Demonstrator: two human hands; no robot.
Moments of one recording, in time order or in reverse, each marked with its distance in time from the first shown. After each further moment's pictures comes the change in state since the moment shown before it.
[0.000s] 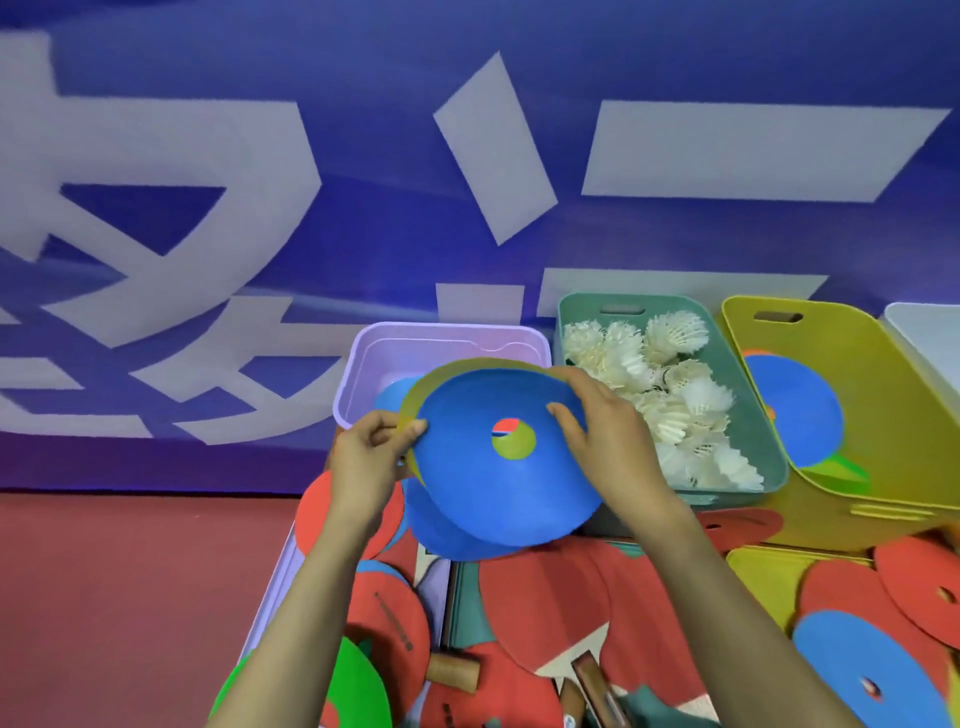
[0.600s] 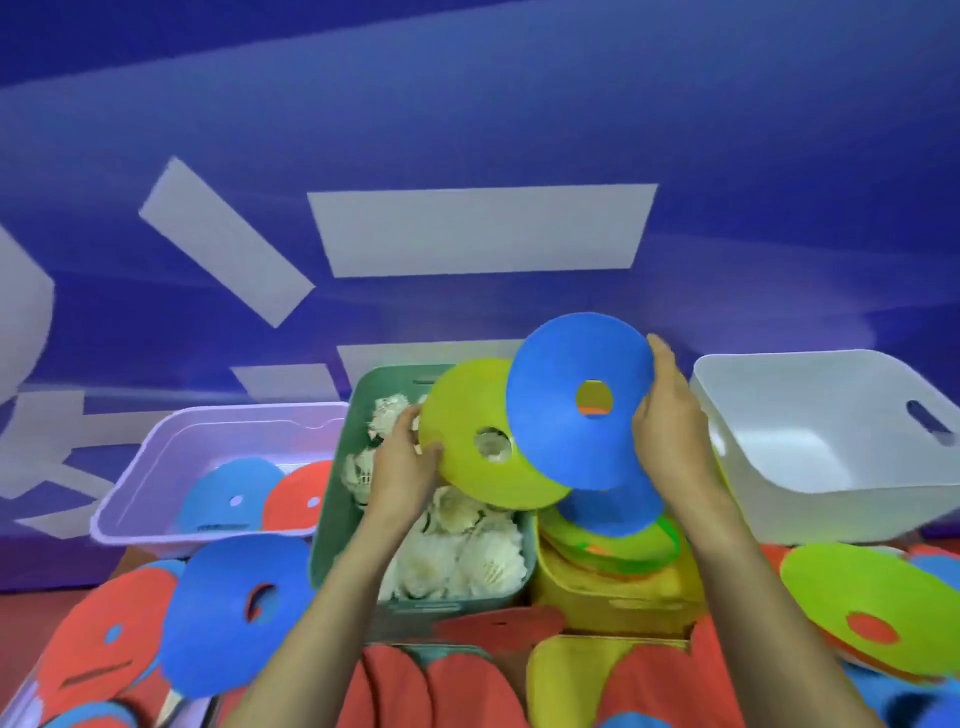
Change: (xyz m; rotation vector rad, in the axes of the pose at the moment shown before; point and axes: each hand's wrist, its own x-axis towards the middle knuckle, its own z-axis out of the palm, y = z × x) left_hand -0.004 0.041 0.316 0.396 -0.113 0.130; right_hand 0.055 0.254 -0.209 0.009 0.253 0.322
